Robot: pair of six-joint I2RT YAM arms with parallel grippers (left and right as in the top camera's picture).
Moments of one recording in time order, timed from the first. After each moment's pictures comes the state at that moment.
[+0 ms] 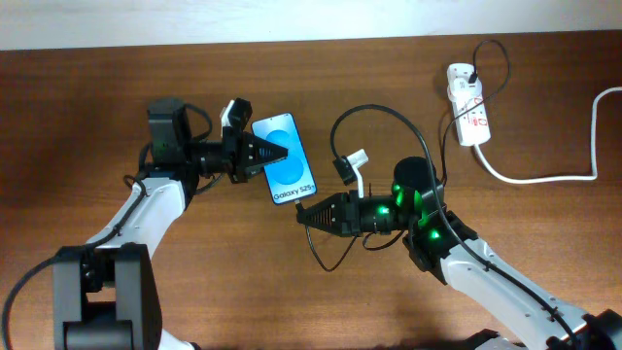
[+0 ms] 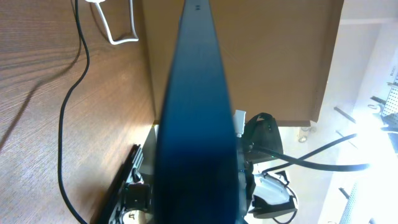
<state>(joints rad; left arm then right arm) -0.03 1.72 0.99 0.20 1.54 -0.99 0.46 1.35 0.64 0.40 -1.06 1.10</state>
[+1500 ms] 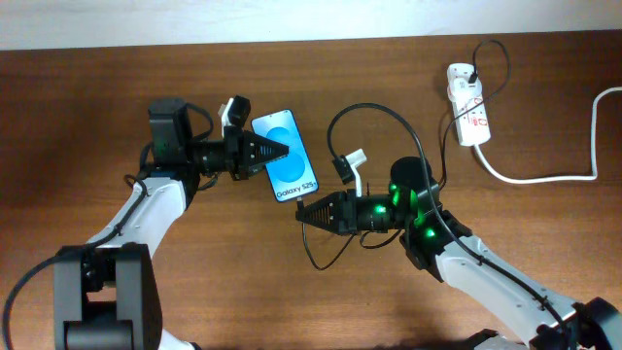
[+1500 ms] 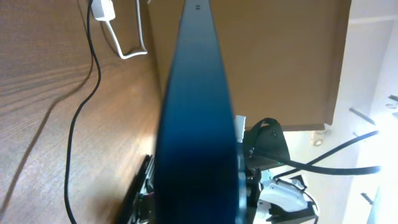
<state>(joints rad) -0.03 1.72 0.99 0.21 1.49 -0.92 0.46 1.39 0.64 0.45 -1.03 1.09</state>
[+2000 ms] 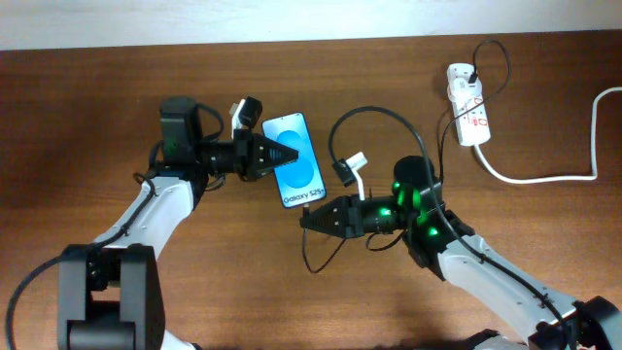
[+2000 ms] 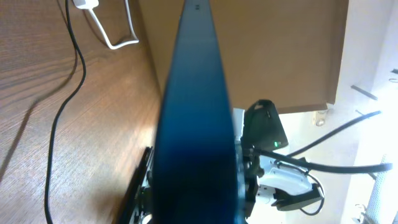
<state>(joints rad) -0.08 1.72 0.99 0.21 1.51 -0.88 0.43 1.40 0.63 0.42 -1.14 0.99</state>
